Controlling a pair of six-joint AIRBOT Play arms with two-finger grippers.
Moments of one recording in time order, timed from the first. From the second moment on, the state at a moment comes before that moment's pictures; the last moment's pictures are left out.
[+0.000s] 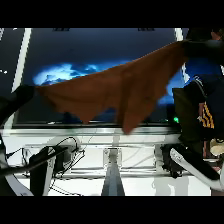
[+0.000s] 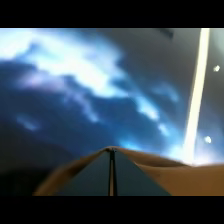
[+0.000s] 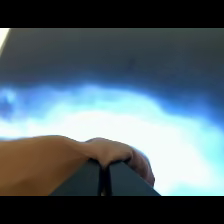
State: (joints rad) left arm 0.50 -0.64 0.55 0.84 -0.79 -1.27; right arm -0.10 -1.13 1.27 -1.08 0.99 1.27
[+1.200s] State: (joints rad) left arm 0.25 -1.09 0.50 0.73 -1.14 -1.07; right arm -0.10 -1.49 1.28 -0.89 1.01 1.27
